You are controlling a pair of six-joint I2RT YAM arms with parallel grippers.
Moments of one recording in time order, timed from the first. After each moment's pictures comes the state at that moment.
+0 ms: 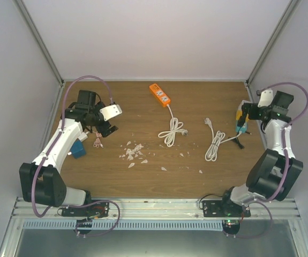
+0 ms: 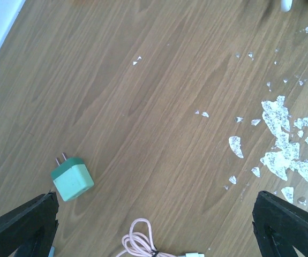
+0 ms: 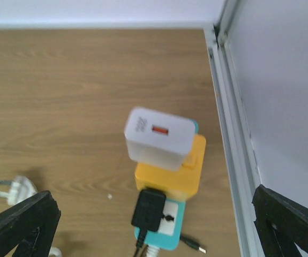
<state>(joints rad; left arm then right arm) -0.13 1.38 1.18 -0.76 0.31 0.89 -0.46 1.48 1.17 -0.39 -0.34 -0.30</state>
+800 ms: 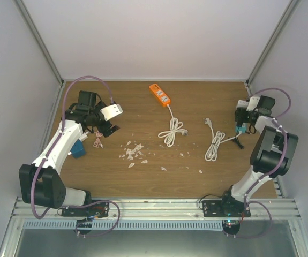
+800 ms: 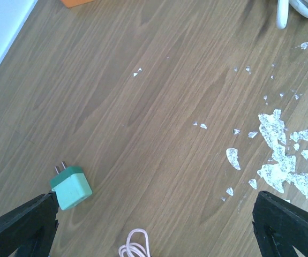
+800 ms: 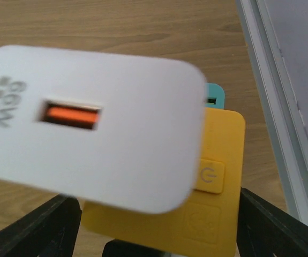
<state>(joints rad) -0.14 1.36 1.15 -0.71 0.33 0.85 -0.40 1.77 1.12 -0.16 -0.25 -0.22</state>
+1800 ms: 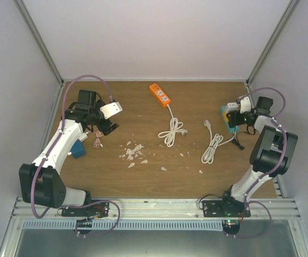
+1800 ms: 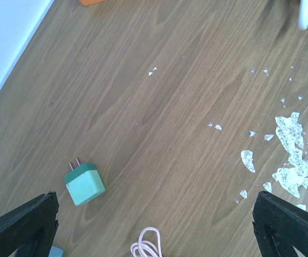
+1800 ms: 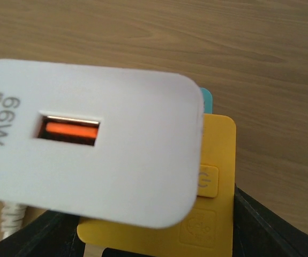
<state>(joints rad) -0.14 1.37 1.16 -0.69 0.29 0.84 -0.38 1.79 1.12 -0.20 -0.48 -0.44</state>
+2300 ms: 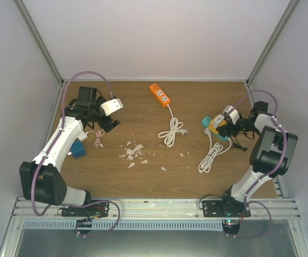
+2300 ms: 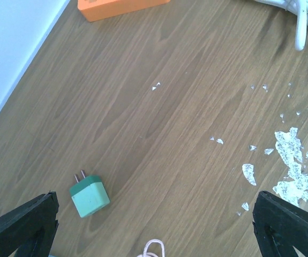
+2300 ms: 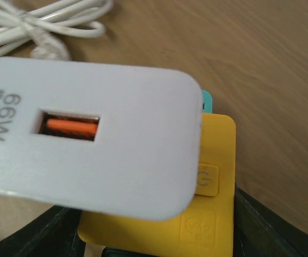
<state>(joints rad) -0.15 1.39 1.21 -0.70 0.32 0.82 -0.38 1.78 1.15 -0.65 -0.80 -1.16</state>
